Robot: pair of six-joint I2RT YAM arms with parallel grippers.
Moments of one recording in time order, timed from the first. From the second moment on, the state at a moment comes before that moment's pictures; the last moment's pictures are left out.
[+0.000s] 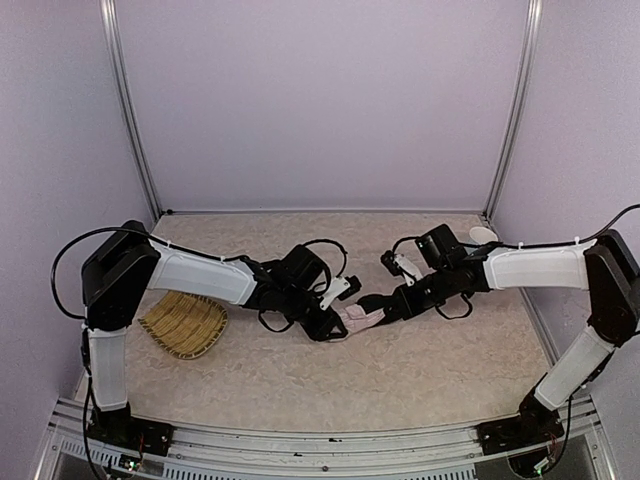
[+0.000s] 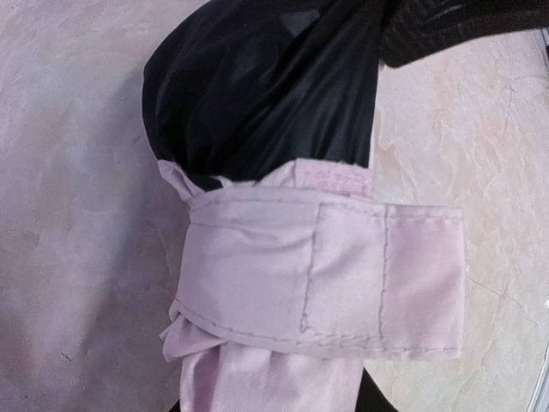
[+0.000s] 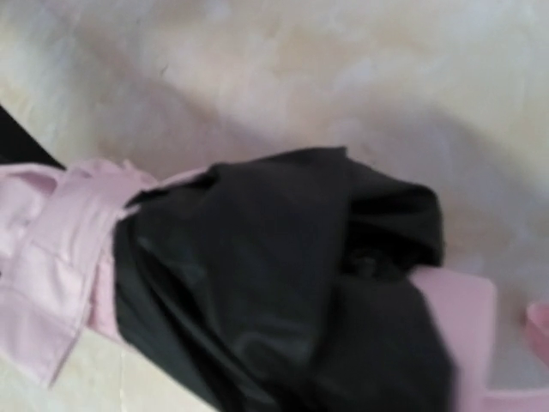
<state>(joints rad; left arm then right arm) -0.92 2.04 1.29 -0.18 0.30 0.05 0.60 1.59 0.92 -0.27 -0.32 0.16</state>
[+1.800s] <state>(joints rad) -0.92 2.00 1.25 -0.25 0.35 0.19 0.76 1.60 0.92 -0.19 -0.17 -0.11</state>
